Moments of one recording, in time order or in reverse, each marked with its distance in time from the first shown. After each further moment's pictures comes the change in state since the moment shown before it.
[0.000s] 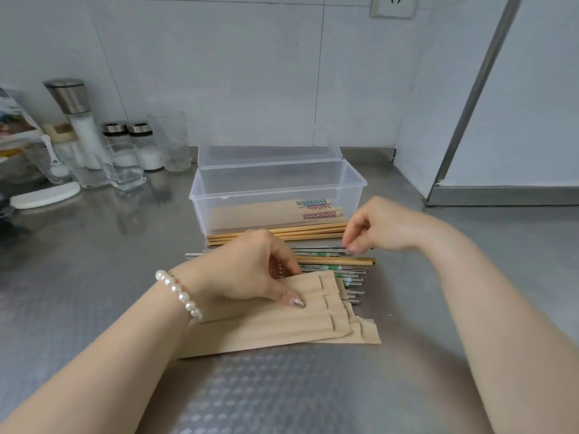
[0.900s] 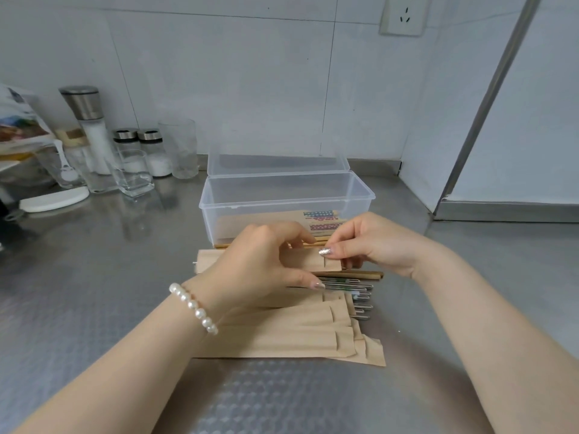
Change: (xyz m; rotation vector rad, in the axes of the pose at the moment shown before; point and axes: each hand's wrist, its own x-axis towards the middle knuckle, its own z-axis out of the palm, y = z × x) left_hand 0.004 -0.003 0.002 0.023 0.376 0.079; right_hand -0.003 -0.021 0.016 0.508 -0.111 -0.141
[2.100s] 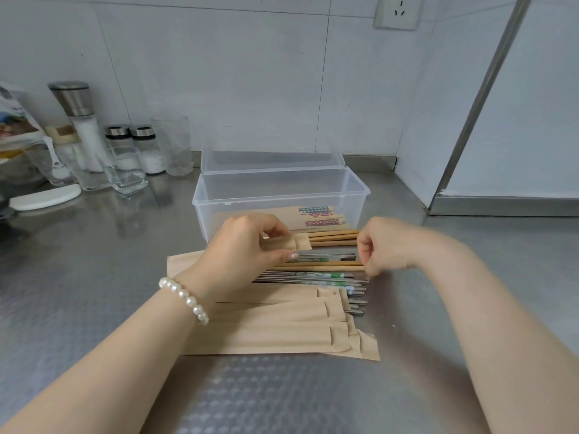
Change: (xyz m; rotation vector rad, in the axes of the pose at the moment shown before) left_hand 0.005 -0.017 0.003 0.045 0.123 -0.114; right_hand -0.003 0.016 -0.020 -0.842 0.091 0.273
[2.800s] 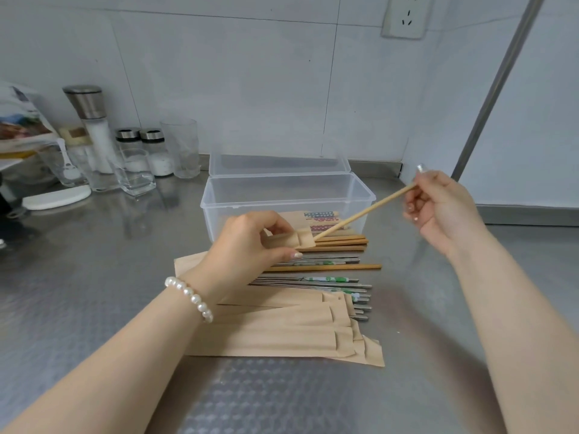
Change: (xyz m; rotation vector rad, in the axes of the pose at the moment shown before) left_hand -0.001 0.004 -0.007 -0.103 0.040 -0.064; right_hand 0.010 0.039 -0.020 1.625 0.600 -0.161
